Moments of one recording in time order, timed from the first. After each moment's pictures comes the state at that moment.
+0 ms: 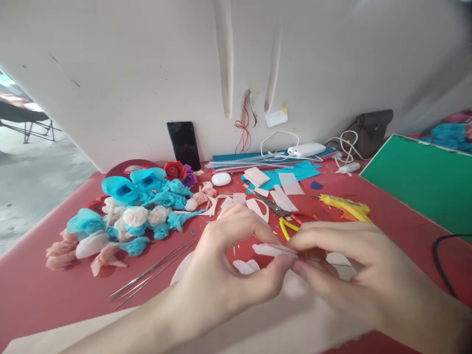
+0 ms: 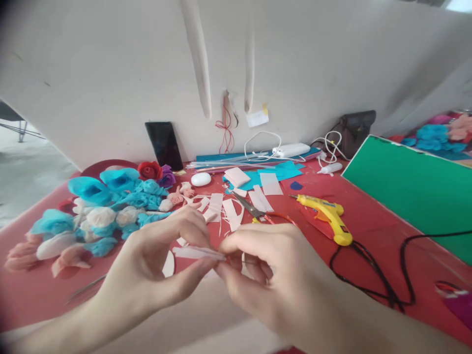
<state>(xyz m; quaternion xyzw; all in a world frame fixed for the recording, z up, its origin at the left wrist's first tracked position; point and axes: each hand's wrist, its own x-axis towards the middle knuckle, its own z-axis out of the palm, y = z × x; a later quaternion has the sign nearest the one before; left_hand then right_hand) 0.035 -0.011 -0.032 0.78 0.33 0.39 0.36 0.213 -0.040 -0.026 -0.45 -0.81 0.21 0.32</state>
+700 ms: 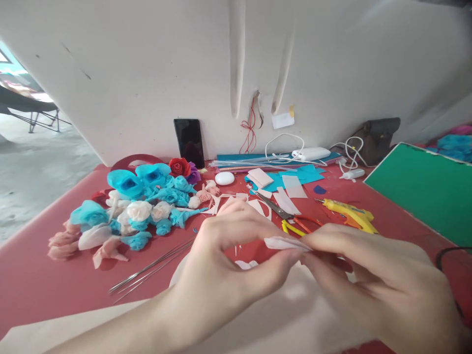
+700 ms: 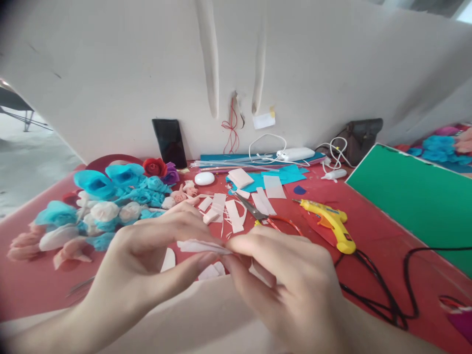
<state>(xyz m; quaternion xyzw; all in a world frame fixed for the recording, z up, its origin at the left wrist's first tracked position) 0.032 -0.014 -0.025 0.75 0.32 0.43 0.40 0.204 -0.046 -0.035 -0.43 -0.79 0.03 0.43</state>
